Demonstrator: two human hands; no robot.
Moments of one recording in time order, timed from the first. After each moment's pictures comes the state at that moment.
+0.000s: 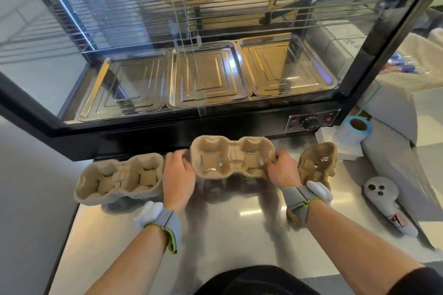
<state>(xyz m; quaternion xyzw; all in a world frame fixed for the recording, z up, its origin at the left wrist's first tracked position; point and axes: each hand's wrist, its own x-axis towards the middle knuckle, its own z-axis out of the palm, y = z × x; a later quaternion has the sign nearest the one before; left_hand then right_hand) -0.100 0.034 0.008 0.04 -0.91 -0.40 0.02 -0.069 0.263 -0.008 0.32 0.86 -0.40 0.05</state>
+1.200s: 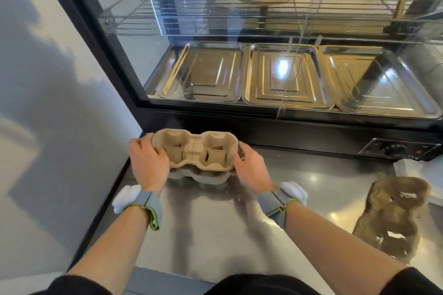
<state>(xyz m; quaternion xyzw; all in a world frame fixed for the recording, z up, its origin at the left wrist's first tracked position) -0.117 -0.164 0.017 0.24 -0.91 -0.30 0.18 -0.113 0.056 0.022 0.06 0.85 -0.50 0.14</state>
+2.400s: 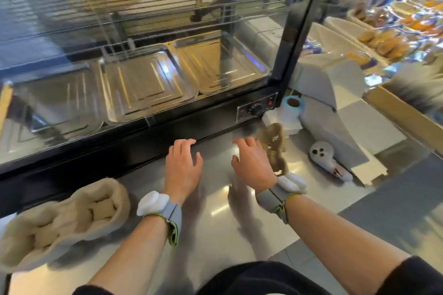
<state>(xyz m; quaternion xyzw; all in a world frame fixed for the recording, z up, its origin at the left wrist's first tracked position) -0.122 0.098 -0.005 -0.24 -0.92 -0.32 0.01 -0.038 0.246 0.020 0.24 0.95 -0.21 -0.01</state>
